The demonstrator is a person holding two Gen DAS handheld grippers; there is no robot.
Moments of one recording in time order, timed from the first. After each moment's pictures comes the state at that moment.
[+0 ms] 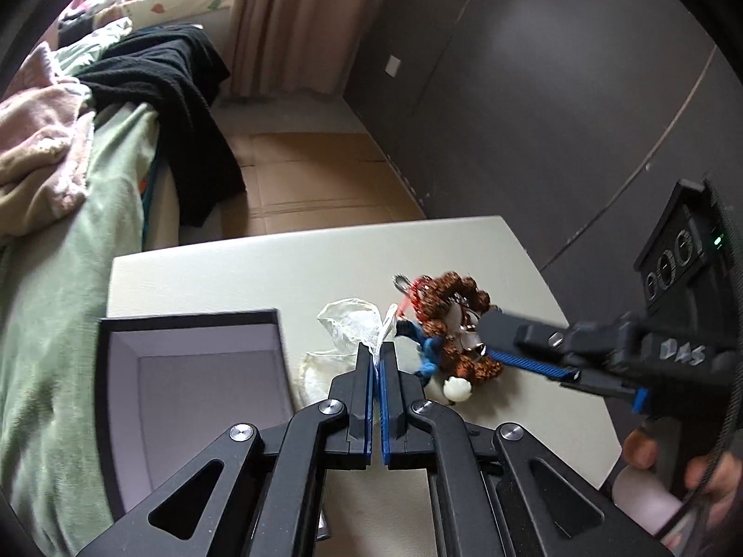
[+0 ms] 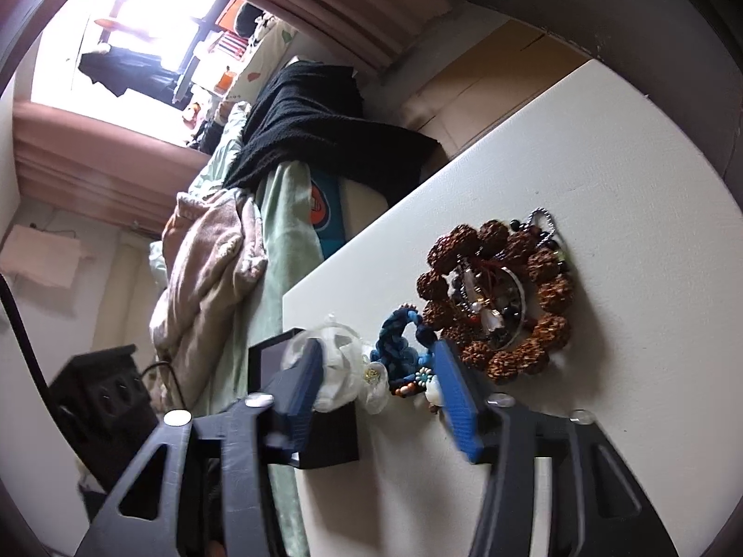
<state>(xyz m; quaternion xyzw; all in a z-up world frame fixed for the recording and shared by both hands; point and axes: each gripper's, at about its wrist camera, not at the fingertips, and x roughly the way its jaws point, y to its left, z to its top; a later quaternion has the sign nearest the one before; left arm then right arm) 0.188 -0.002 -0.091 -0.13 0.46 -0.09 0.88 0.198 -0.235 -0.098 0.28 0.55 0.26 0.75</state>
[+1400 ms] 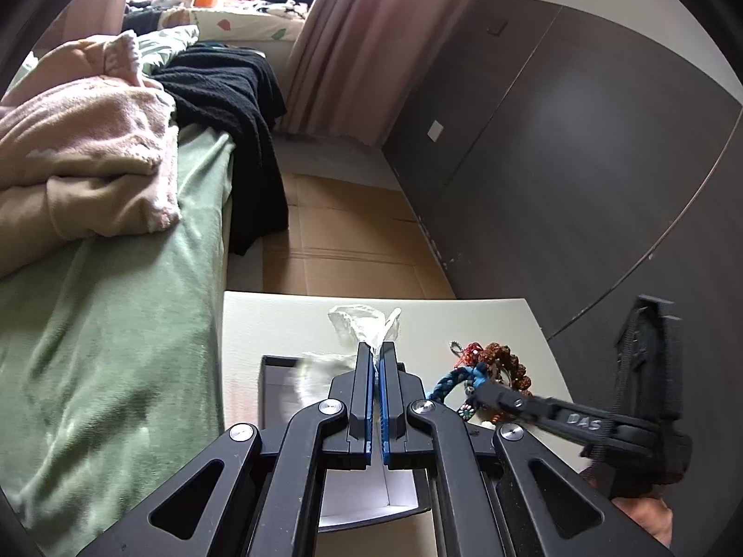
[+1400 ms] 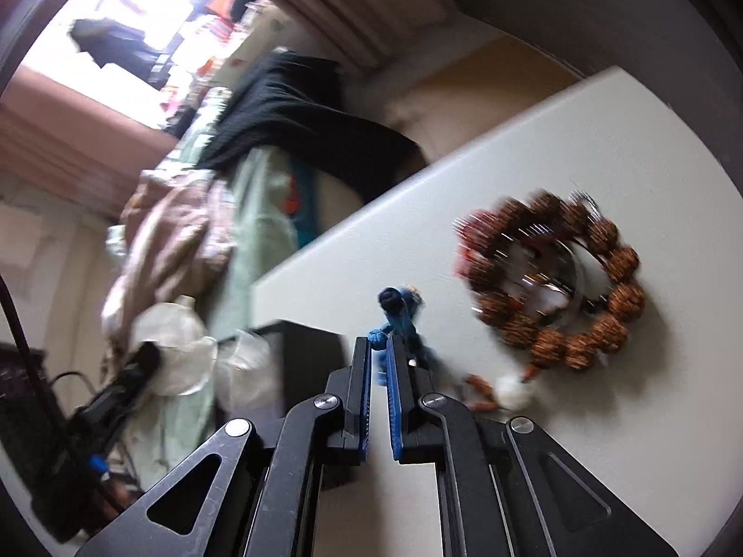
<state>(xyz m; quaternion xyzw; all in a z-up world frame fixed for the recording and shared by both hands) 0.154 0.085 -0.045 -0.20 0.39 -0.04 0.90 0.190 -0.187 -0.095 0.22 0.54 0.23 0.78</state>
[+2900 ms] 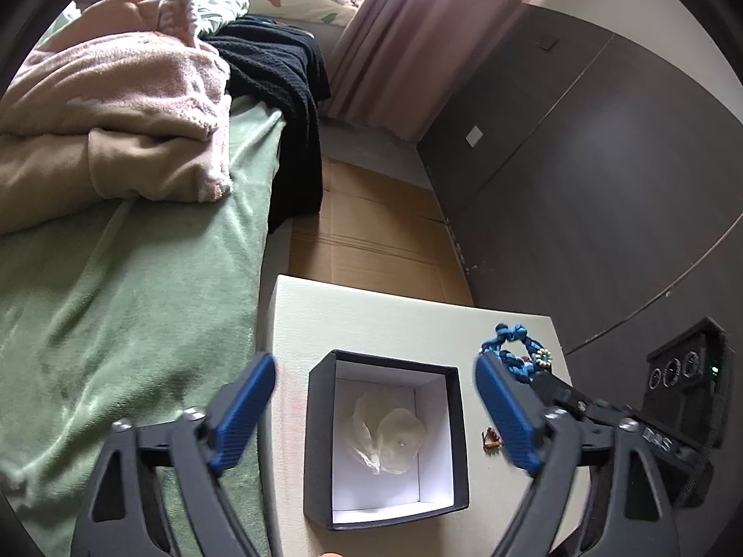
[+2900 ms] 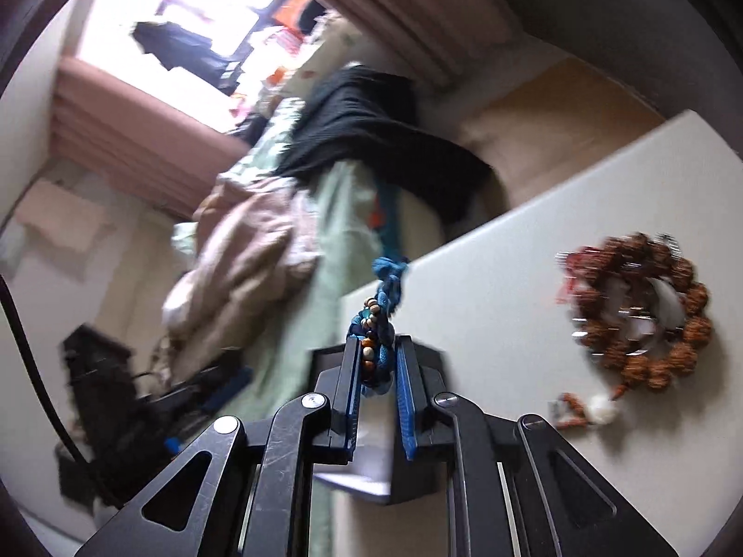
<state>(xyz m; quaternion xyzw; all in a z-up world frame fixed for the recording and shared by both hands) 0.151 0.126 -0.058 -0.25 0.41 0.00 0.88 0.178 -0.170 -0.065 0.25 0.48 0.32 0.77</state>
